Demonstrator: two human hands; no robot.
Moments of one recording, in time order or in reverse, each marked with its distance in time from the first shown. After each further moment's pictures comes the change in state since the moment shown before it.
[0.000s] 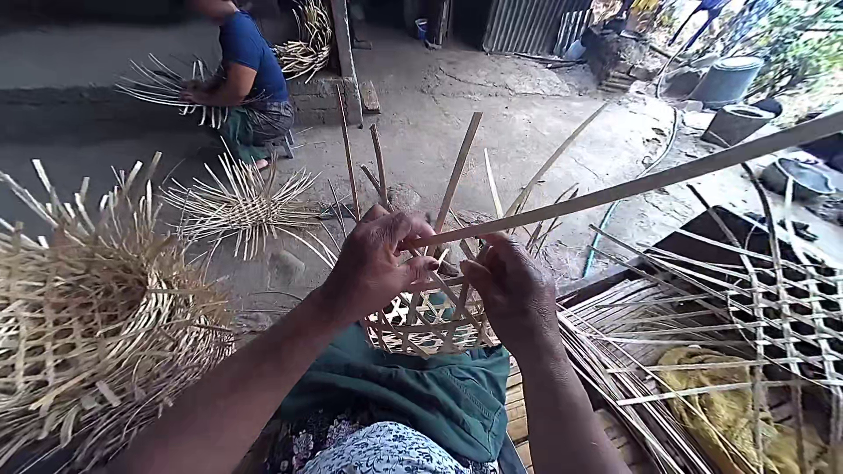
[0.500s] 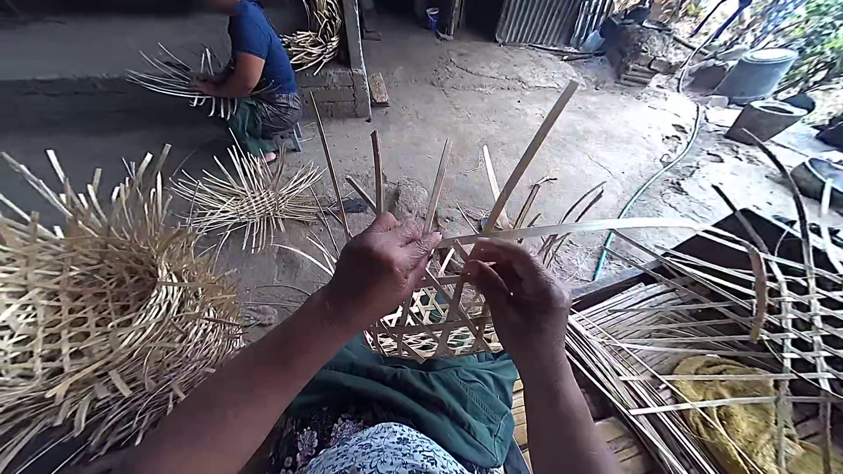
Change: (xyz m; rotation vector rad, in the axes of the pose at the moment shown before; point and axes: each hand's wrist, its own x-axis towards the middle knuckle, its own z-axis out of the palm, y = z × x) left_hand -0.011 -0.007 0.005 0.410 -0.028 0.168; right_hand -0.008 0.009 0.016 0.201 0.083 -0.149
